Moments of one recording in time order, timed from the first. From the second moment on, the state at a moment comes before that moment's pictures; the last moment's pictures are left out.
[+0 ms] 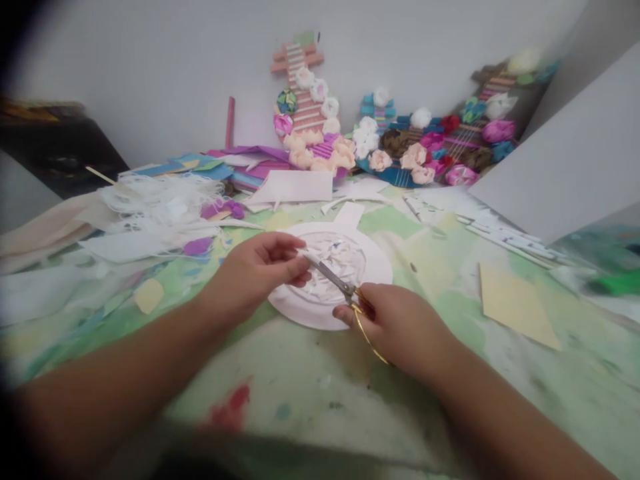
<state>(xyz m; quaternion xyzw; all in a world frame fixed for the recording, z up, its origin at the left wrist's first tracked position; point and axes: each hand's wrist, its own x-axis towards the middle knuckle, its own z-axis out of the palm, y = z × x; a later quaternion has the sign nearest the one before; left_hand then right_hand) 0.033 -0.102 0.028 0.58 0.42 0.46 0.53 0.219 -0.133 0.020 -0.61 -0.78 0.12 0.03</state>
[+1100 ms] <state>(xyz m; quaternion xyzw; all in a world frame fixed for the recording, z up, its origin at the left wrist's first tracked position) 0.018 -0.098 0.035 0.86 0.33 0.26 0.28 0.241 -0.134 0.024 -0.53 -0.82 0.20 -0.04</state>
